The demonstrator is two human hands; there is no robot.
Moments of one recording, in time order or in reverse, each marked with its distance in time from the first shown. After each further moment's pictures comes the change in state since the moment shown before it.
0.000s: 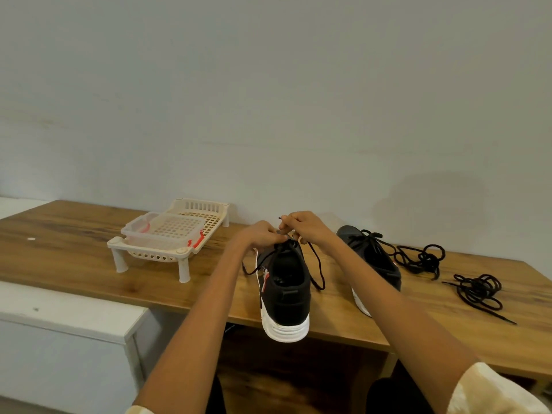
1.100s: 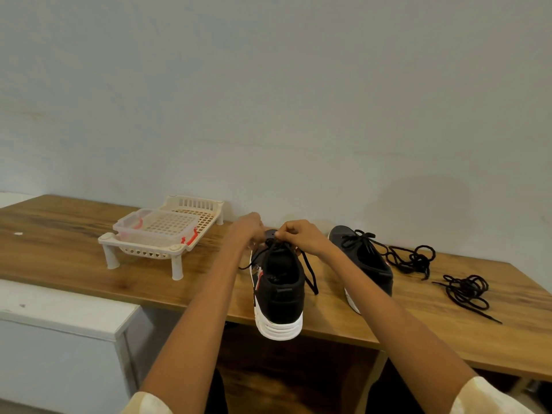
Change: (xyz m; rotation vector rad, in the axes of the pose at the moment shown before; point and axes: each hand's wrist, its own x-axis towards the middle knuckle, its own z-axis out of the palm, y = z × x) left_hand 0.008 -0.004 -0.005 0.074 0.130 -0.089; right_hand -0.007 0.018 0.003 -0.176 -0.066 -0.074
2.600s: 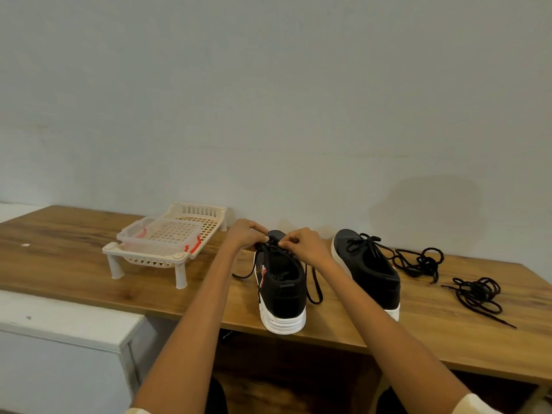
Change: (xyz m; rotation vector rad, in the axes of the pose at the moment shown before) left_hand 0.017 -0.022 0.004 -0.456 0.140 0.036; right_hand 0.005 0.005 0.016 -0.089 0.135 0.041
